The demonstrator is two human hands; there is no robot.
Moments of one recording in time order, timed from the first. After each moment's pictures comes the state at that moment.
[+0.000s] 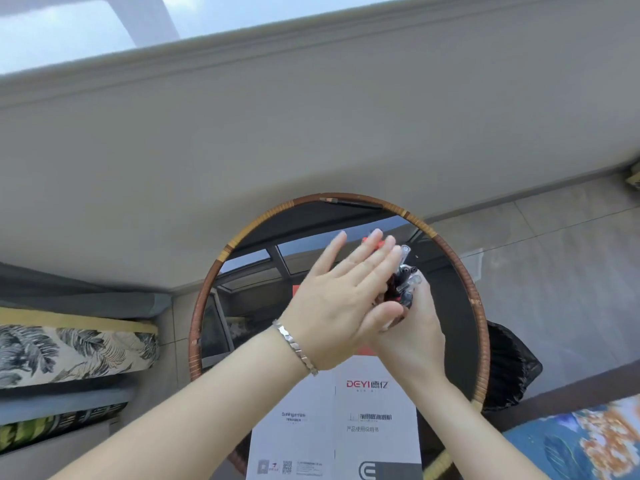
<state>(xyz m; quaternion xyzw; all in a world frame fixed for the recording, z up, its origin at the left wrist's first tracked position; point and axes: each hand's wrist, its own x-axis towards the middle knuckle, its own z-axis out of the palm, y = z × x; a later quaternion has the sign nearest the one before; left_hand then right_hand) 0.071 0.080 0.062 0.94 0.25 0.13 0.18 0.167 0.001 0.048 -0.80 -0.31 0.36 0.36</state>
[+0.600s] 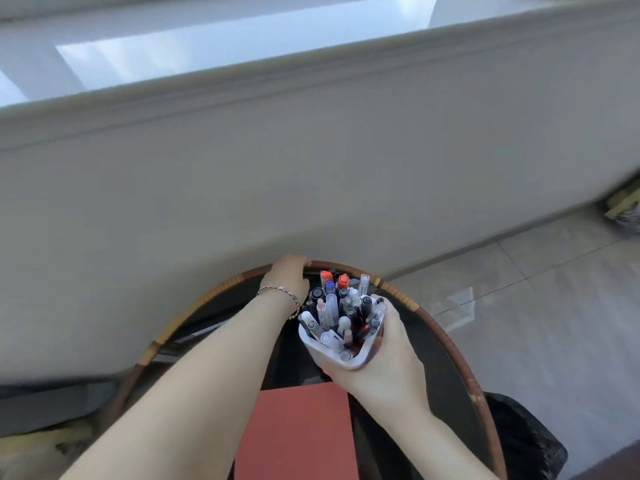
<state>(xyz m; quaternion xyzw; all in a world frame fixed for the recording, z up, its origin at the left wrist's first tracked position) 0.183 0.278 -0.101 0.79 0.53 -0.07 0.31 0.250 0.091 -0.024 -0.81 -0.33 0.36 0.33</state>
